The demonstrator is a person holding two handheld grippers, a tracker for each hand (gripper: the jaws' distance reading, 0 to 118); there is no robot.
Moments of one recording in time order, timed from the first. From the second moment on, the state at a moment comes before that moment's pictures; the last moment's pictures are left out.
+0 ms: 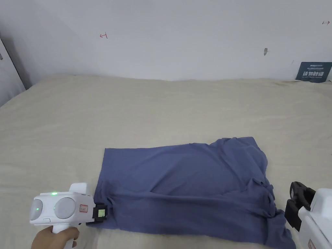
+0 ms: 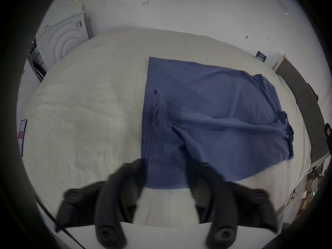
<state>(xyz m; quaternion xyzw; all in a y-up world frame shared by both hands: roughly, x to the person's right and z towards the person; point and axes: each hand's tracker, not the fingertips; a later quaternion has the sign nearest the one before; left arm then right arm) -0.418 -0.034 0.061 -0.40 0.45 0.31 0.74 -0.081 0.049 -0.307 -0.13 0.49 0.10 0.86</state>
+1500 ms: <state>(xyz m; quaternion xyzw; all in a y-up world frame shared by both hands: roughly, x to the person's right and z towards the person) -0.420 -0.012 0.057 -0.42 0.41 0.28 0.76 -0.128 -0.070 -0.379 -0.43 0.44 0.21 0.76</state>
